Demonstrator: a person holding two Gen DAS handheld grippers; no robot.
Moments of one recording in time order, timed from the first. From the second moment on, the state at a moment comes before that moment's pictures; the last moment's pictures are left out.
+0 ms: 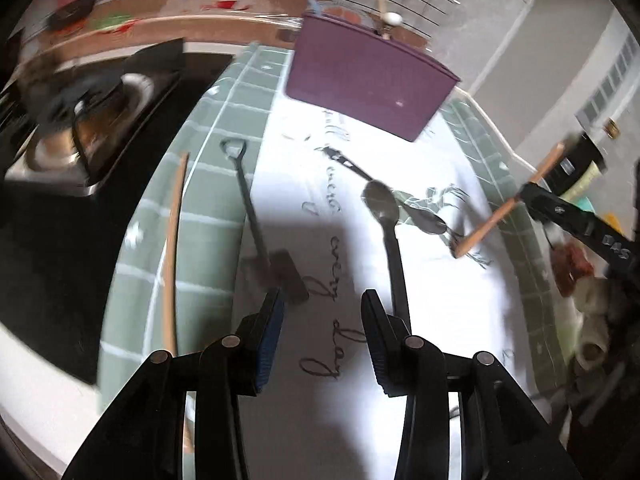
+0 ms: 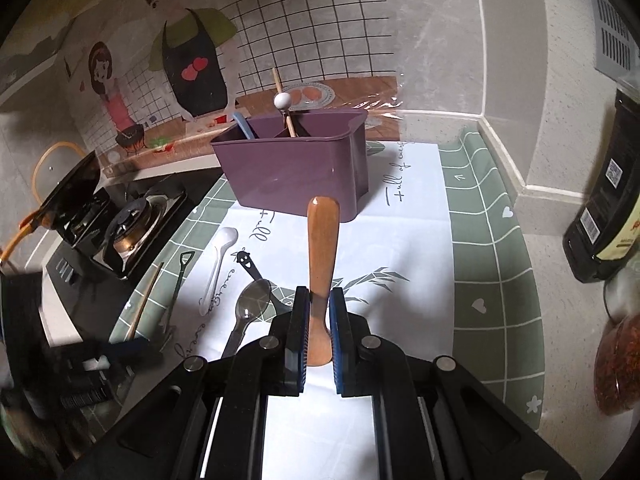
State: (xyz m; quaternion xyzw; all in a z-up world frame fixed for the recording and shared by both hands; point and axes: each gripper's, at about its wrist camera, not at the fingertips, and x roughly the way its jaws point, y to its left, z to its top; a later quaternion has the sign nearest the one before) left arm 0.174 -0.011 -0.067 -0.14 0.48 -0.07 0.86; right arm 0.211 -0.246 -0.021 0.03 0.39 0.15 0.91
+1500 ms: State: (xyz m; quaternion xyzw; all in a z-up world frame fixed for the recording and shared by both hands) left arm 0.158 -0.006 -0.023 -0.01 0.40 -0.04 0.91; right arm 0.174 -0.243 -0.005 0.03 0.36 0.15 0.92
